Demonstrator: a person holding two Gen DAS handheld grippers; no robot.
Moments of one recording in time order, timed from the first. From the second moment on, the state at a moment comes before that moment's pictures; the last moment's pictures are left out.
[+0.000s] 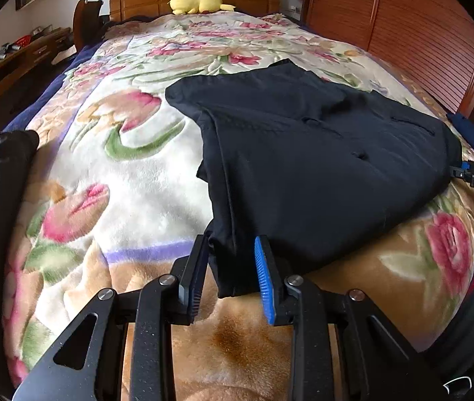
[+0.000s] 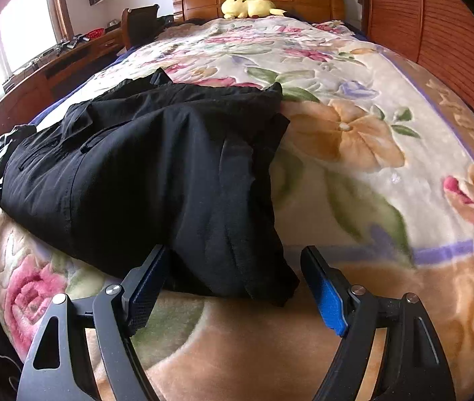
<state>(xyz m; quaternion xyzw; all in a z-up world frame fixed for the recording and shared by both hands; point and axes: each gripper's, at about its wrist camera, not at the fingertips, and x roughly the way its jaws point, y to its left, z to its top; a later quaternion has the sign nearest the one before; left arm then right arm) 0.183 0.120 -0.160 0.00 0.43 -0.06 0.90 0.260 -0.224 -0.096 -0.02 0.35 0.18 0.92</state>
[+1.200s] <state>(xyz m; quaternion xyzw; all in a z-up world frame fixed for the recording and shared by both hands) 0.079 0.093 -0.102 -0.02 0.36 -0.10 0.93 0.146 -0.257 -0.064 -0.04 0.30 0.23 0.92</state>
